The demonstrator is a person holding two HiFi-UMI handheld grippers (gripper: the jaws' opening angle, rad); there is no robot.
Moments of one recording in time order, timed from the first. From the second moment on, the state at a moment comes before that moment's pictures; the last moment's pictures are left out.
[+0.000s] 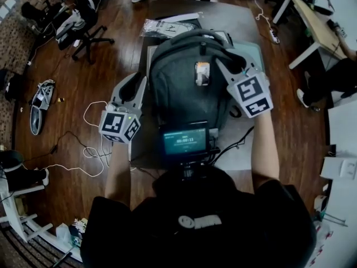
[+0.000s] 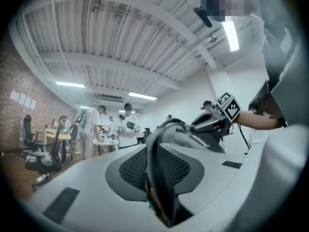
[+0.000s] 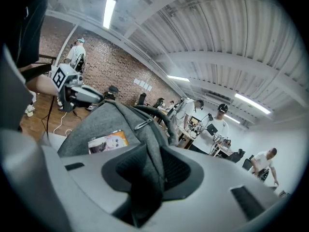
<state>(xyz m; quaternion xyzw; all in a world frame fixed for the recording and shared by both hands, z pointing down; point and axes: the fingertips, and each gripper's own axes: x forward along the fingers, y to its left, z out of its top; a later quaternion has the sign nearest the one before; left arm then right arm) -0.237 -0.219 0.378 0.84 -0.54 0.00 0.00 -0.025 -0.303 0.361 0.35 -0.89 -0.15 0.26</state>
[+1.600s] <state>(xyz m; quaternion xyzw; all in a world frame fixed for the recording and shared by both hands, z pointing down) -0.132 -0.253 0.328 0.89 -0.41 0.17 -0.06 -0.076 -0.271 0.315 0.30 -0.81 -0.42 0.29</state>
